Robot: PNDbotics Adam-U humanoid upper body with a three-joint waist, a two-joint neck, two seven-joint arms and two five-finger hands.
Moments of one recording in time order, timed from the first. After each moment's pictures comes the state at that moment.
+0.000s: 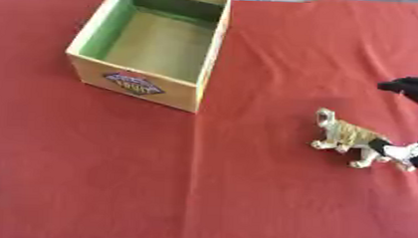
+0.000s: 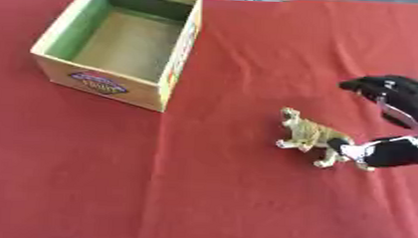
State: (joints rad) left arm -0.29 0.17 0.04 -1.98 -0.06 -0.18 0.37; right arm -0.06 -0.97 -0.01 -1.99 0.73 0.06 0.44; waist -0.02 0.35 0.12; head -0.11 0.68
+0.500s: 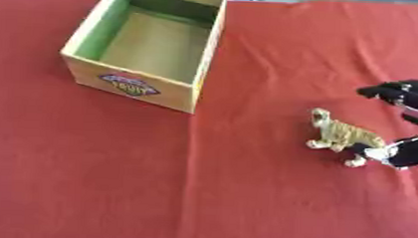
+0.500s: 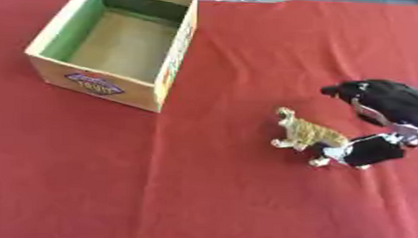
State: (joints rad) left arm -0.29 0.17 0.03 -1.98 -0.06 -0.18 0.36; right arm -0.11 -0.99 0.06 -1.96 0.77 0.10 0.48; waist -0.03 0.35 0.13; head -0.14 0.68
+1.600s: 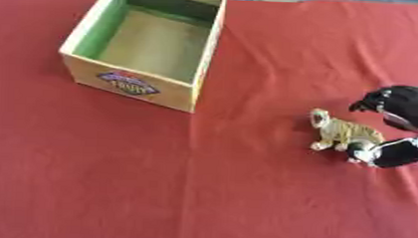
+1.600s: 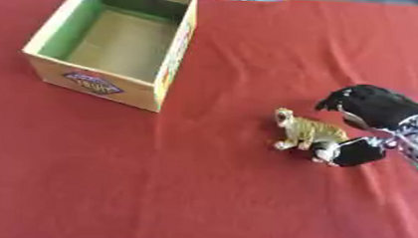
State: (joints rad) left arm -0.29 0.17 0.03 -1.98 -0.06 -0.17 0.34; right arm -0.15 -0.99 0.14 -1.90 0.87 0.09 0.45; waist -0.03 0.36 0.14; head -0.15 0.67
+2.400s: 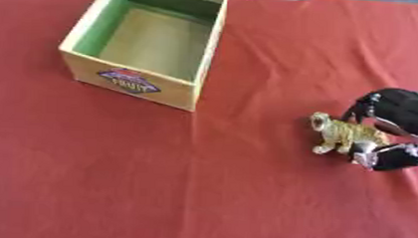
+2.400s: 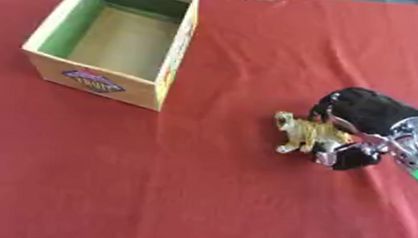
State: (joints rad) left arm -0.29 0.17 0.03 -1.98 -0.06 -0.16 0.32; right arm -0.15 -0.99 0.16 -1.94 0.84 0.07 0.46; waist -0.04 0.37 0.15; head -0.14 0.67
